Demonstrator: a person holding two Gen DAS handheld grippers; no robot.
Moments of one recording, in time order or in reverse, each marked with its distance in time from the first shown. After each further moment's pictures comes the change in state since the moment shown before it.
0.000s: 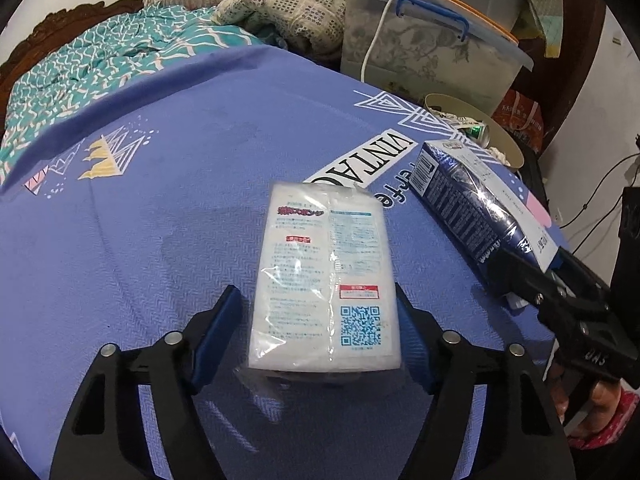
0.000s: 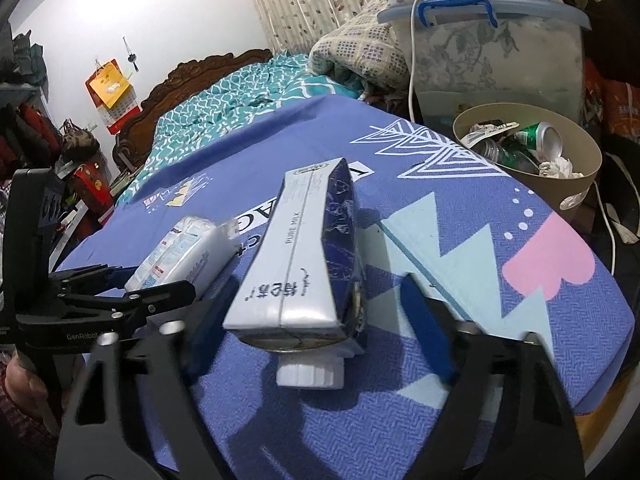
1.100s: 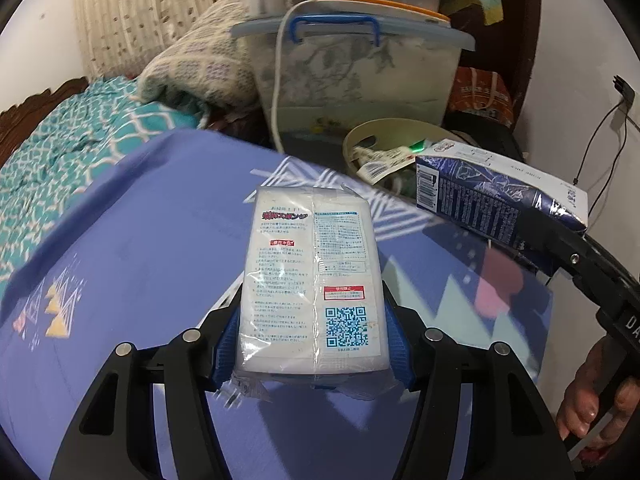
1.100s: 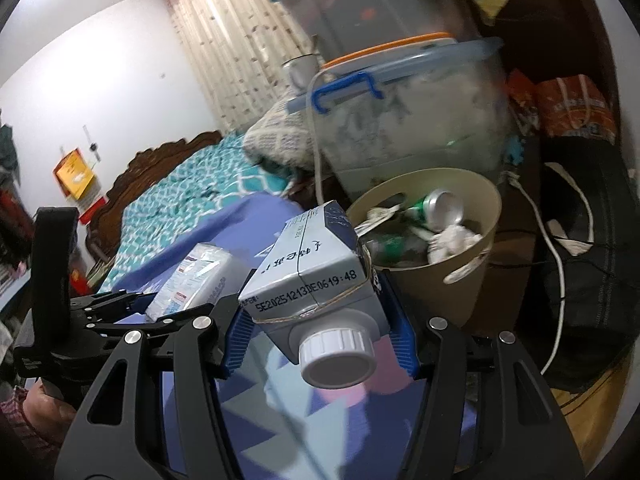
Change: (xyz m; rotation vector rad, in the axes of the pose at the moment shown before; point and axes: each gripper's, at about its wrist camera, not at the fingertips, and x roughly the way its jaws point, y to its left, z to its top) left arm 0.030 -0.118 0.095 0.263 -0.085 0.001; right arm -0.076 -0.106 0.046 0.185 -0.262 -0.106
